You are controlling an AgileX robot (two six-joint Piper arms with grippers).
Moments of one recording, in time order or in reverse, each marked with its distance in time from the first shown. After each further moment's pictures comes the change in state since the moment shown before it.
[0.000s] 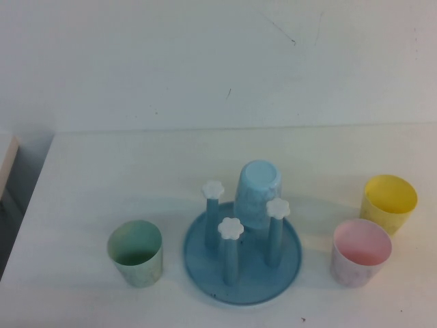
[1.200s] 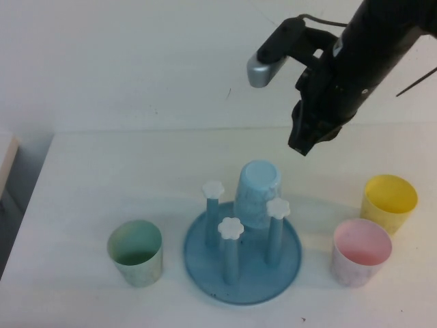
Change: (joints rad) right arm 0.630 1.504 -1.420 -0.527 0.498 0.141; left arm 0.000 0.000 0.000 0.000 0.000 0.000
